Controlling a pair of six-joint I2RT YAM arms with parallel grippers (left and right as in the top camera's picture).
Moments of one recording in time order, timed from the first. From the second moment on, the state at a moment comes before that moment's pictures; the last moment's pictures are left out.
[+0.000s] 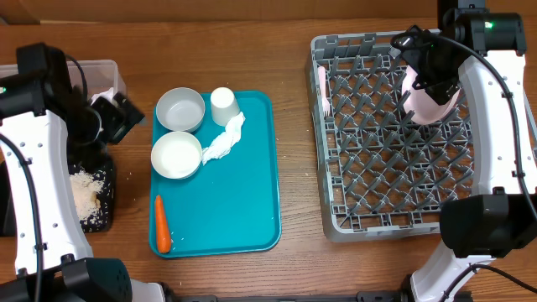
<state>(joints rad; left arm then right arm) 0.28 1.62 1.74 -1.49 0.32 -0.48 -0.01 1.92 2.08 -1.35 -0.02 0.78</state>
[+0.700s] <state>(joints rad) -0.30 1.67 1.74 -1.27 0.11 -0.18 -0.01 1.92 2.08 -1.35 -0.02 0.78</state>
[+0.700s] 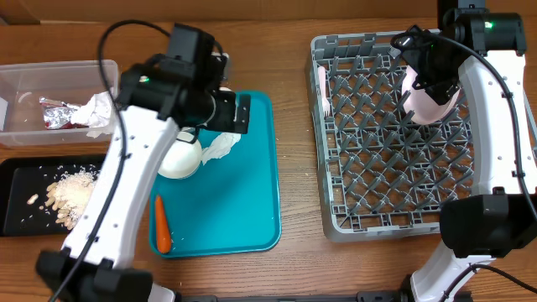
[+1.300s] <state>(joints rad) -0.34 2.02 1.74 -1.29 0.08 0.00 -0.01 1.92 2.08 -1.35 -0.02 0.78</state>
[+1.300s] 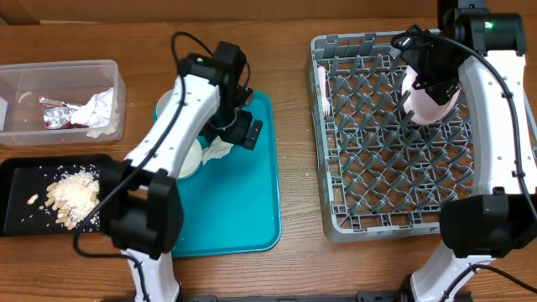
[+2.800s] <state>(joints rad) -0.44 2.11 1.52 -1.00 -0.21 0.00 -0.01 1.92 2.08 -1.35 -0.02 0.78</state>
